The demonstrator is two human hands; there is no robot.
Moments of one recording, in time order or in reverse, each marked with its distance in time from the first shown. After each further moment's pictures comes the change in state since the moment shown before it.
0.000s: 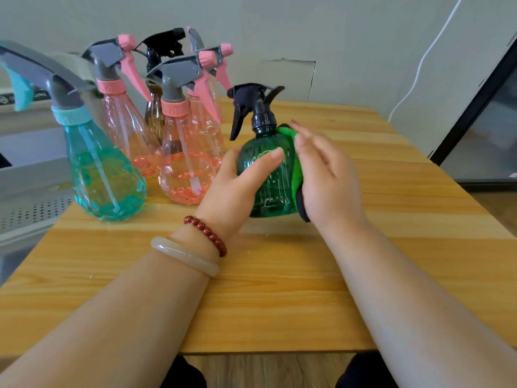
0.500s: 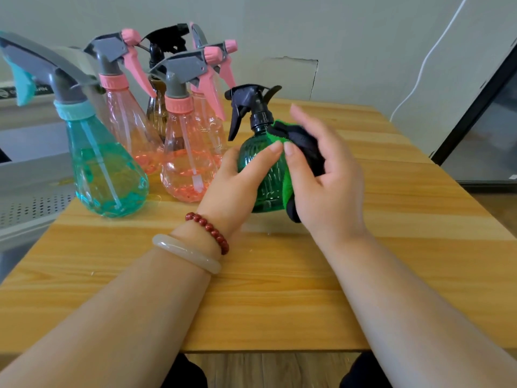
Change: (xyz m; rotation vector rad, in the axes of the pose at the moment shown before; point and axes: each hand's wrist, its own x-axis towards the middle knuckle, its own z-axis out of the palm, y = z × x) left_hand 0.001 -0.001 0.000 -0.025 0.050 -0.026; right_hand -0.004 0.012 0.008 -0.112 0.142 -0.316
